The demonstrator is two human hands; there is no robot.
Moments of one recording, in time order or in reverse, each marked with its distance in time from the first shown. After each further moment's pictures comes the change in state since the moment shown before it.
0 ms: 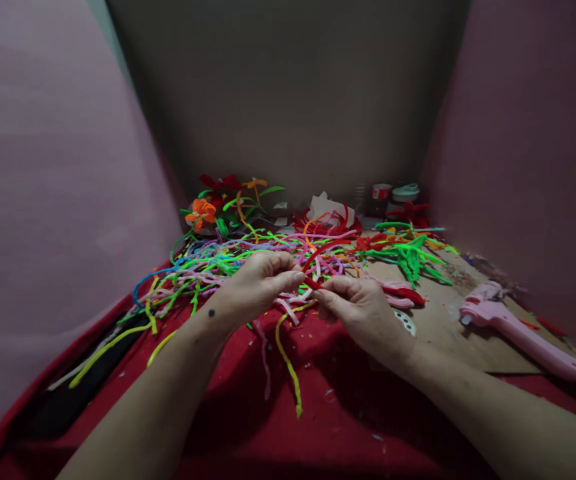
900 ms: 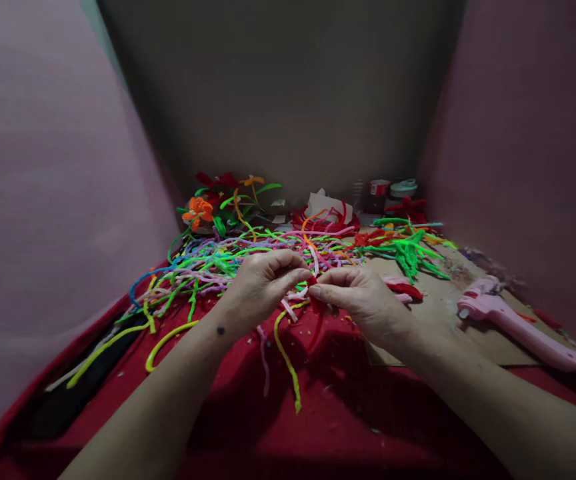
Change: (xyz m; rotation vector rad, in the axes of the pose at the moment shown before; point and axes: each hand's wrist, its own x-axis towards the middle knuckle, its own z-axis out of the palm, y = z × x) left_hand -0.003 0.002 0.013 0.249 0.154 0.237; right_hand 0.007 -0.004 -0.009 0.291 -0.126 0.172
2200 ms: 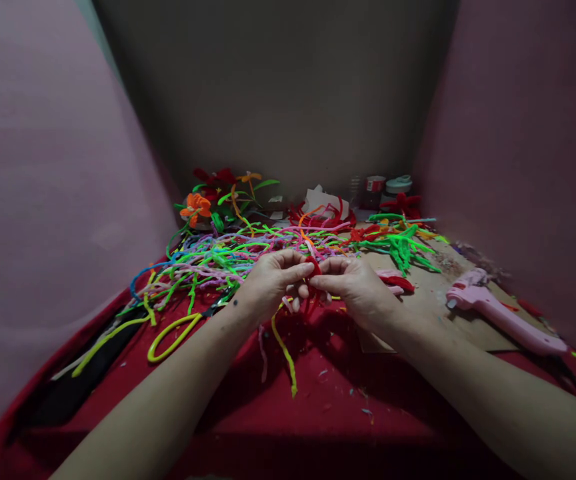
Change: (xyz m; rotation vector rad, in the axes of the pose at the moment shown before) left_hand 0.005 -0.021 0.030 -0.826 -0.106 -0.372; right_hand 0.007 0.012 -0.001 0.147 0.054 -0.001
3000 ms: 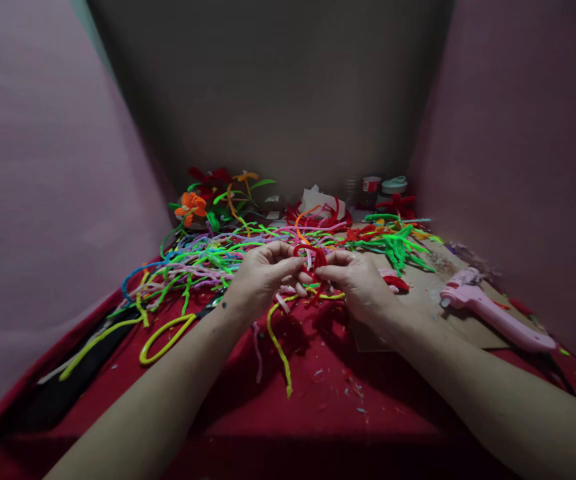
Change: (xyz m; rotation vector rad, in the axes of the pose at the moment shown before) left_hand -0.005 0.014 0.006 -0.031 0.126 0.103; right_hand 0.005 0.000 -0.006 0.026 0.192 -0.033
